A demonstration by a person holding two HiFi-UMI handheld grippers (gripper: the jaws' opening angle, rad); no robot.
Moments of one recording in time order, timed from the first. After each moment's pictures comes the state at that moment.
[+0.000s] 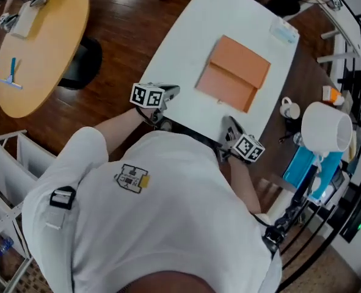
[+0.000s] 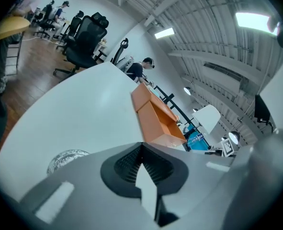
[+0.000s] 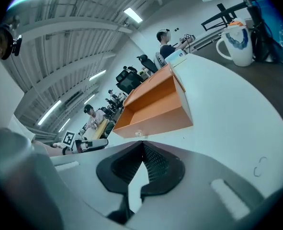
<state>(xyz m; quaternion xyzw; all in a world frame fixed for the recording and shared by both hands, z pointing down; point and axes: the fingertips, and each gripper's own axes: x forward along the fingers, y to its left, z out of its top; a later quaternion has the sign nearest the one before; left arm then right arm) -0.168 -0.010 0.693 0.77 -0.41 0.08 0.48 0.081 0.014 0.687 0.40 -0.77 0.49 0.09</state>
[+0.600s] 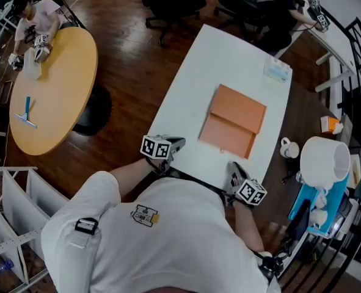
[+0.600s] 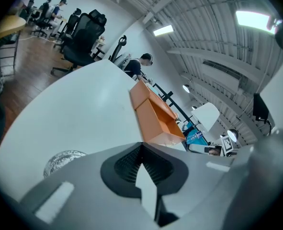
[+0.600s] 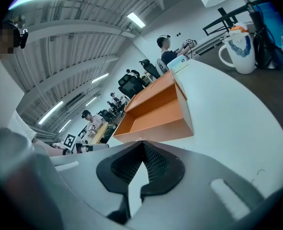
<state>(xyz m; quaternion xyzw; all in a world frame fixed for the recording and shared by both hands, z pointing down) -0.118 -0.009 0.720 0.78 -0.38 0.09 0.50 0.124 0.013 0.694 0.41 -0.77 0.47 0.09</state>
